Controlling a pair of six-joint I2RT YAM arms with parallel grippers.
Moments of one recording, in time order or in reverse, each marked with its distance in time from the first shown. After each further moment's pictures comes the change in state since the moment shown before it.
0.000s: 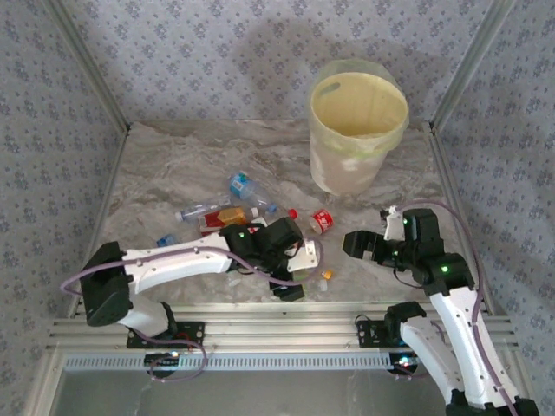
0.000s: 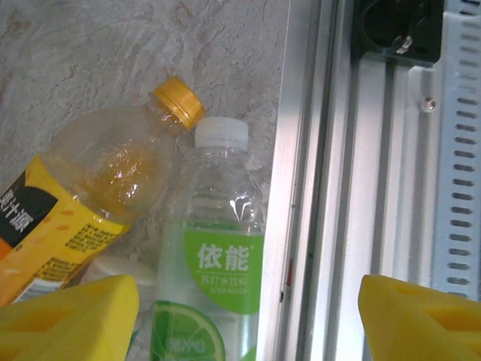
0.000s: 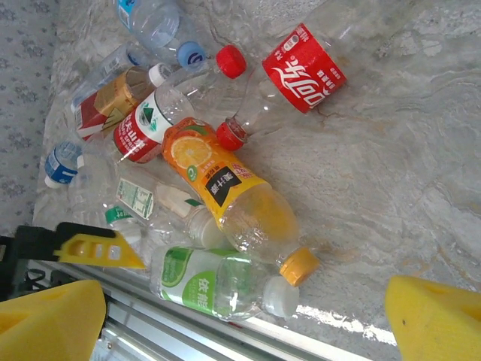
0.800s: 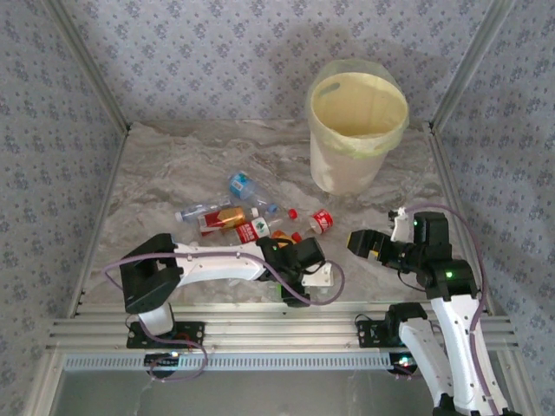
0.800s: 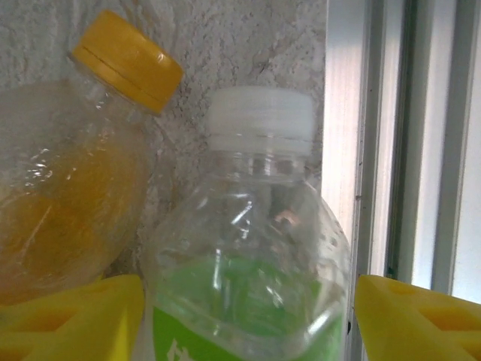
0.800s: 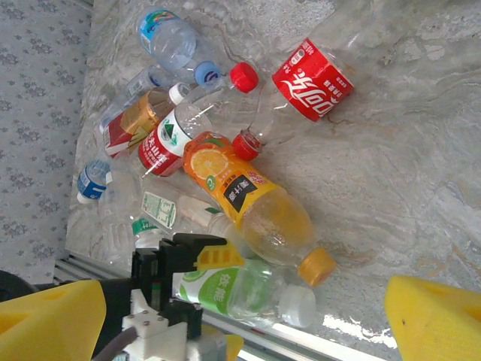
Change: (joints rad) left arm -0.079 0.228 0.025 0.056 -0.169 0.101; right arm -0.102 -0.028 -0.008 -0.008 -0.100 -0.008
